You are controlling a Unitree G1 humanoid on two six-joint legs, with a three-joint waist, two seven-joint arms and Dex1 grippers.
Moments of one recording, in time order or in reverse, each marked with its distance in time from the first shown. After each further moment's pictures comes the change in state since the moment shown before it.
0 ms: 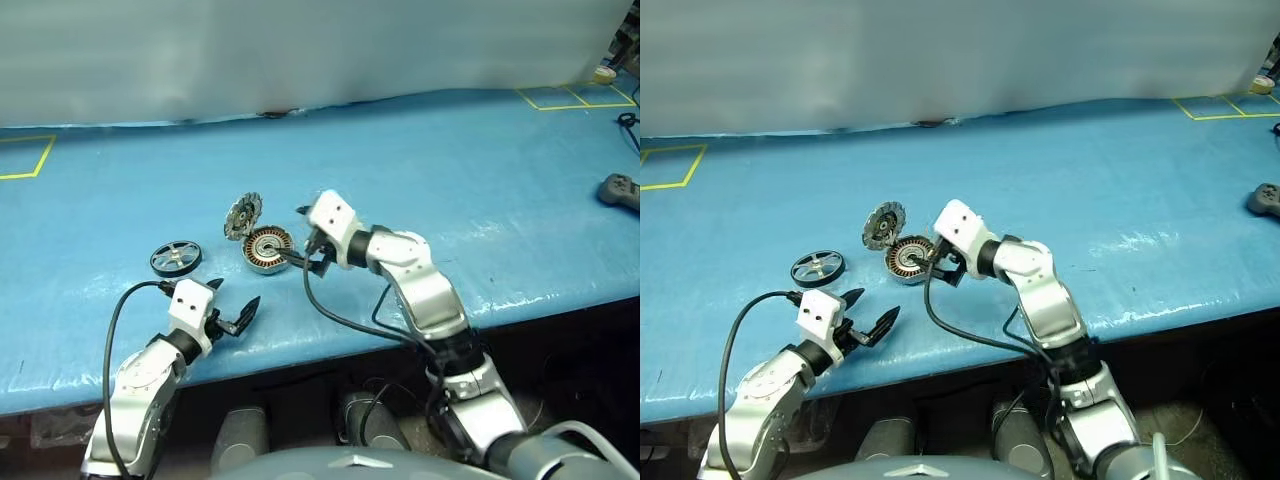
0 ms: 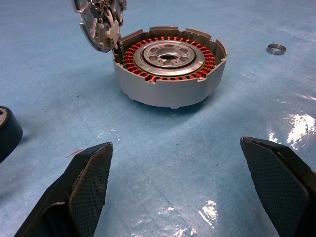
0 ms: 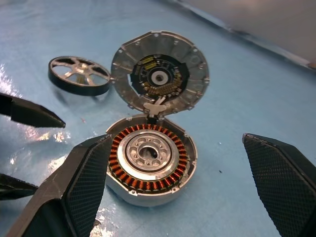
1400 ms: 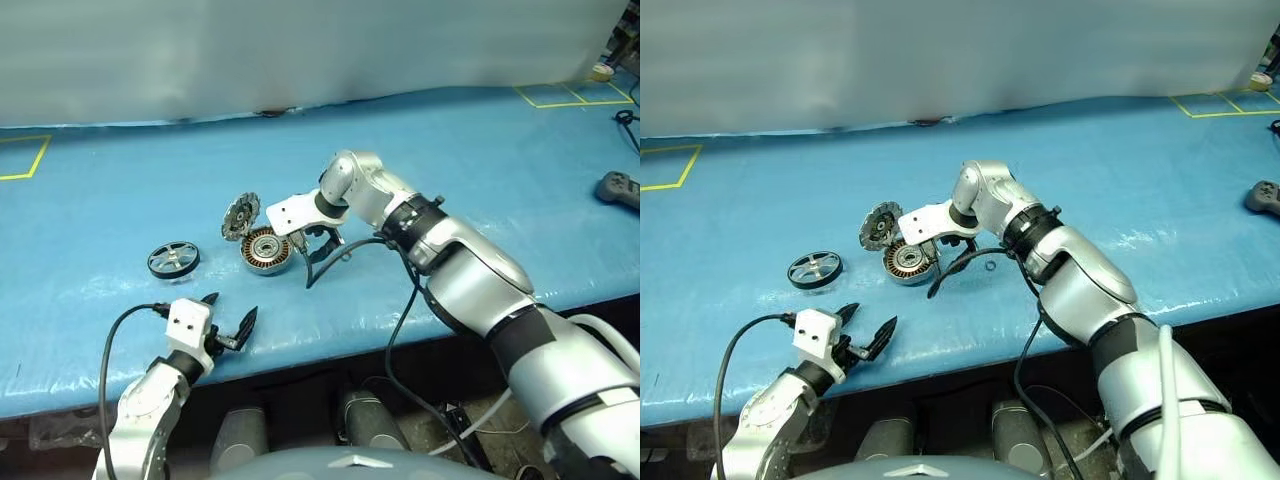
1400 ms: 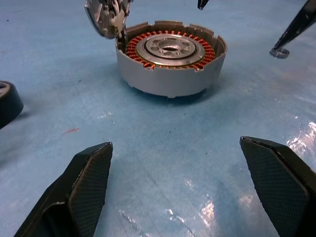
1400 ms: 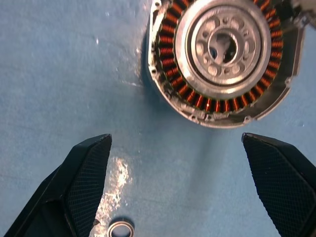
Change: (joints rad) left arm 0.152 -0.079 -0.007 -0.027 0.017 -0.089 0.070; right arm -0.935 -0.073 0.608 1.284 -0.214 -0.637 0.599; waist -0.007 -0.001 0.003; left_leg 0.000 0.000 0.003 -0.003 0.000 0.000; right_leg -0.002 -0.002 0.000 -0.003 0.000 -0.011
